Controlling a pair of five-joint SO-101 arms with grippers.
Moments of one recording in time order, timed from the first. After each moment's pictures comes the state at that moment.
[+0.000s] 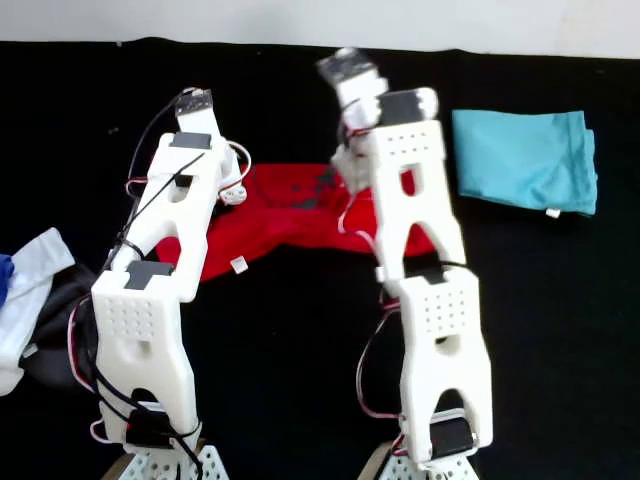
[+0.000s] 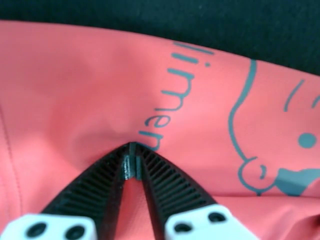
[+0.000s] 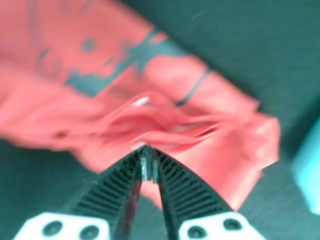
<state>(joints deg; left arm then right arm) -3.8 38.9 -14.8 57.1 -7.7 -20.2 45.2 -60.9 100.4 18.2</state>
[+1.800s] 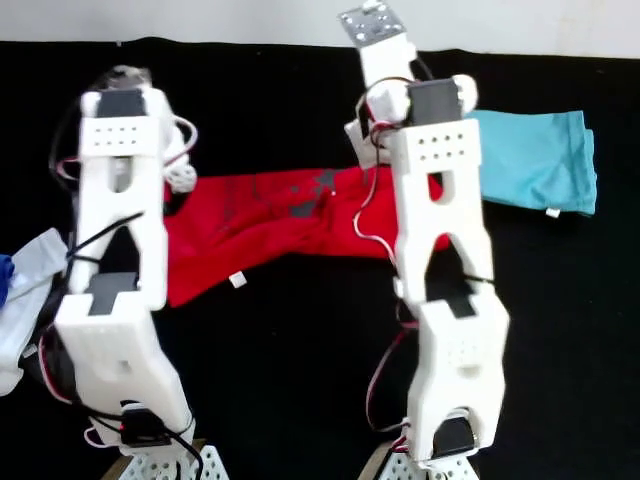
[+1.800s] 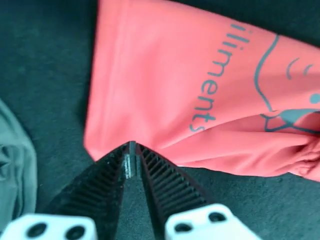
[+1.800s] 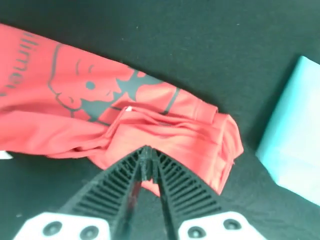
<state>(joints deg) -11.4 24.6 -28.4 91.8 -8.0 -17.7 26.6 -58.6 100.4 14.2</state>
